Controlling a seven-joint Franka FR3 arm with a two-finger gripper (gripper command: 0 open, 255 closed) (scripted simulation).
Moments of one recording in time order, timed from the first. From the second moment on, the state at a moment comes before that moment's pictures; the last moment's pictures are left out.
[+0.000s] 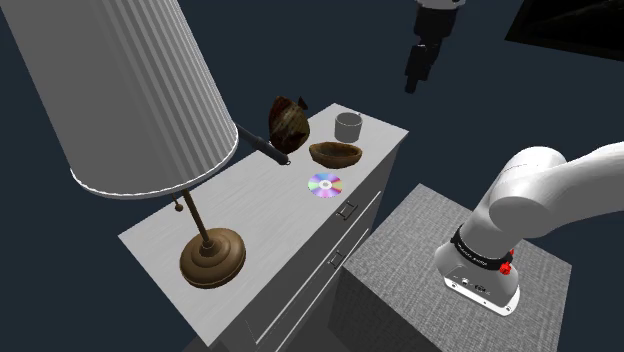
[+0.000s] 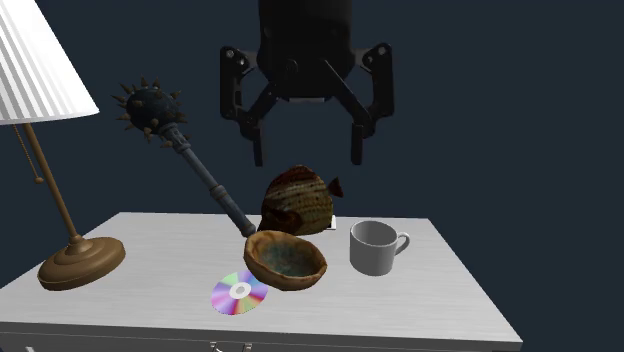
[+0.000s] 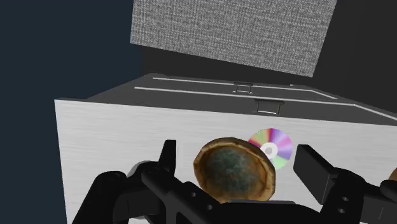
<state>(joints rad) 0.02 -0.75 -0.05 -2.29 -0.06 1.51 -0.16</state>
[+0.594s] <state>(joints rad) 0.01 -0.58 -0.08 -2.34 -0.07 1.76 -0.16</state>
